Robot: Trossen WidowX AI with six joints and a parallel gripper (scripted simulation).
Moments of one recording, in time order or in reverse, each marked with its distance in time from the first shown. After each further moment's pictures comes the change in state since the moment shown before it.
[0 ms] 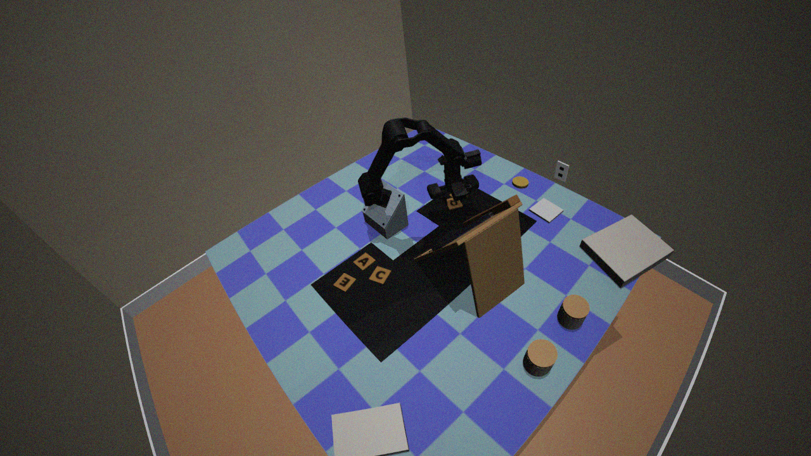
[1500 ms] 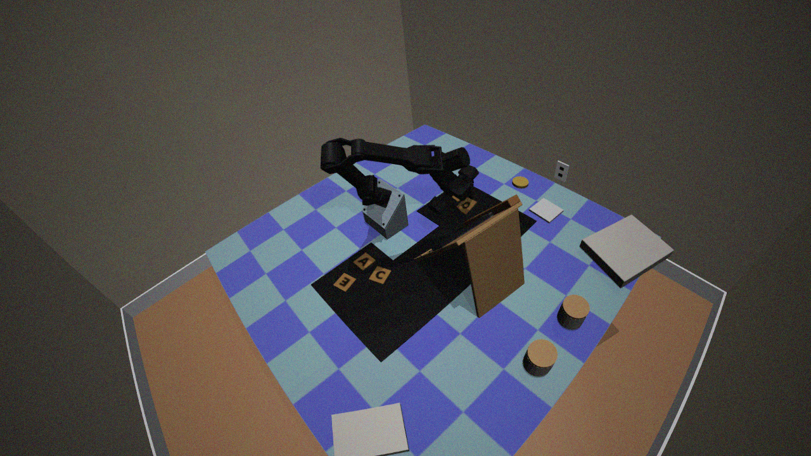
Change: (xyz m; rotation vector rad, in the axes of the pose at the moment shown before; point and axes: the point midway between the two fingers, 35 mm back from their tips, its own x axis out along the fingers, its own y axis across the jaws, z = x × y) arm -0.119 -0.024 0.155 -0.329 -0.232 0.446
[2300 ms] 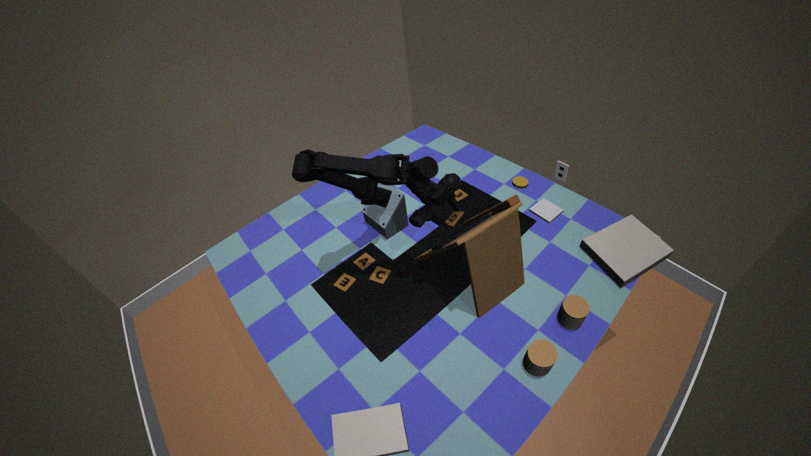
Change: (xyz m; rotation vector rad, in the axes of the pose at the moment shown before) arm -0.061 -0.077 0.069 -0.122 -0.282 0.005
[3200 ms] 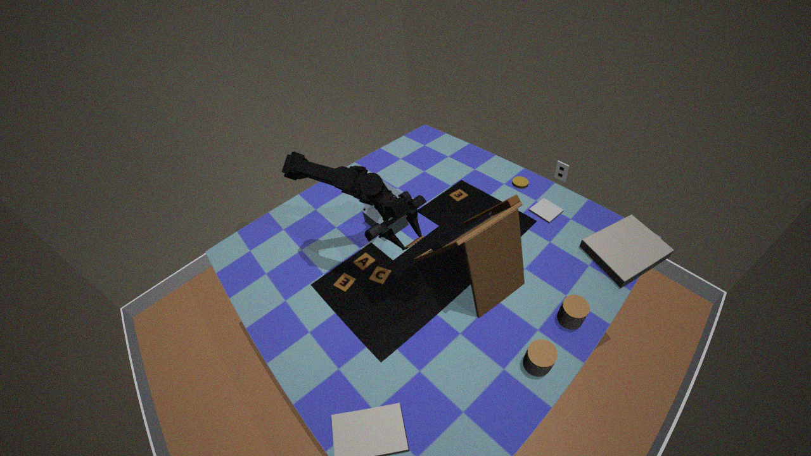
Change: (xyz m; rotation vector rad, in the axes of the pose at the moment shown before) arm -0.059 -0.131 0.021 -0.134 -0.234 -0.285
